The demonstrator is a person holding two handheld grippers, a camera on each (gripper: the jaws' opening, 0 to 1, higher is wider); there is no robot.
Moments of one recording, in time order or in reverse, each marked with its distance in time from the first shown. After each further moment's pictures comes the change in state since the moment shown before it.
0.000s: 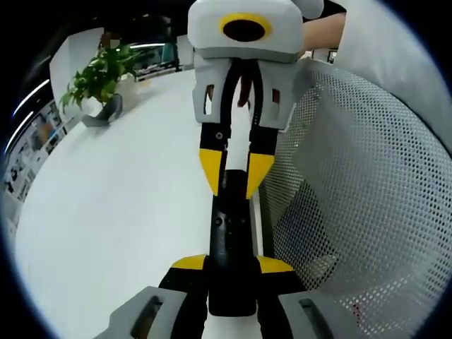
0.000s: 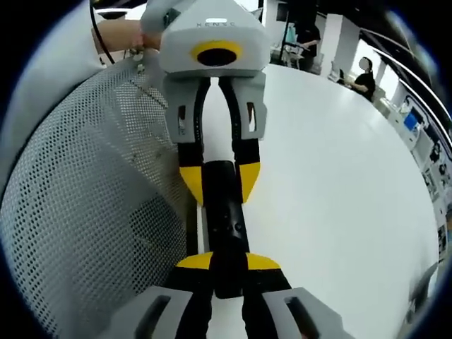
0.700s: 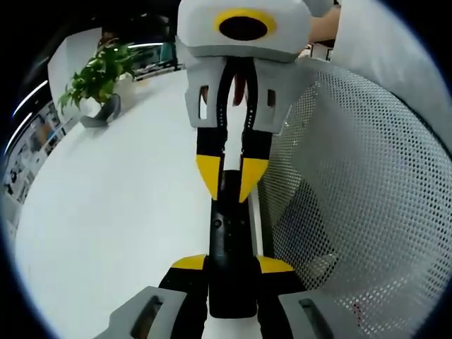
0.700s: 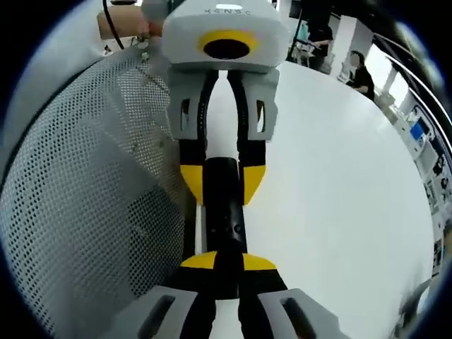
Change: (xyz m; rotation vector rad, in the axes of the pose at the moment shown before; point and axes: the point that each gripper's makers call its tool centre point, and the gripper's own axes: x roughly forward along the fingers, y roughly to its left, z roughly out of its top) left arm 0.001 0.000 0.000 0.013 0.014 -0.008; right arm 0.003 -0.002 0.001 -0.104 0.065 0.020
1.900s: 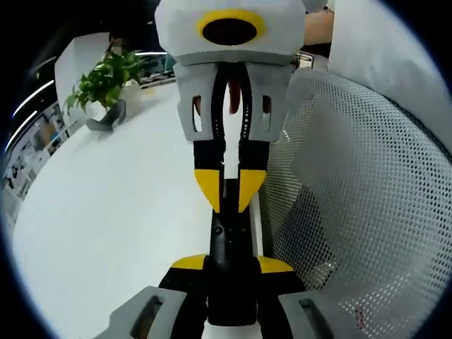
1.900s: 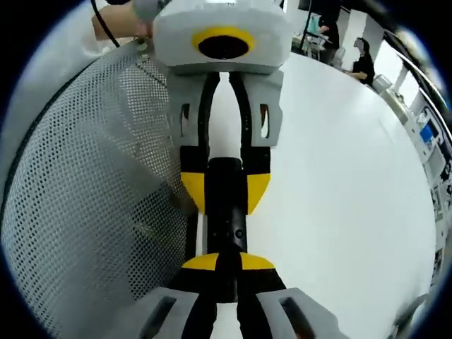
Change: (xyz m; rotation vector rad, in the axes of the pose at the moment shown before) left arm -0.002 0.000 0.000 -0.032 -0.110 0.017; right arm 0.005 -0.001 0.011 -0.009 -0.027 0.000
